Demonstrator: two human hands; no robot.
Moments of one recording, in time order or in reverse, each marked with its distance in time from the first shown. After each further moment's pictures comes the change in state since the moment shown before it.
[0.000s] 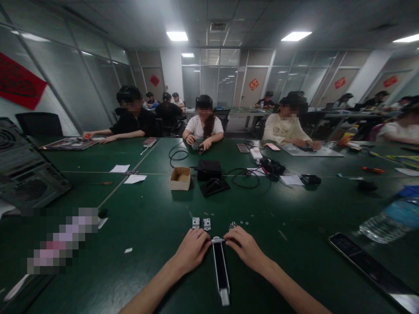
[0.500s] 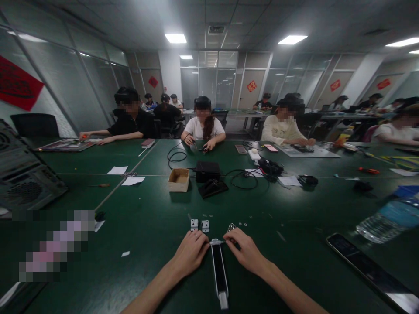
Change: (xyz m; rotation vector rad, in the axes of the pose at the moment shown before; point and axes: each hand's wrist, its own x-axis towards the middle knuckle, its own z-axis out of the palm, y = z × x) left_hand 0.000 0.000 0.000 -0.018 0.012 0.002; right_hand 0.001 -0.006 -0.002 0.003 0.006 0.057
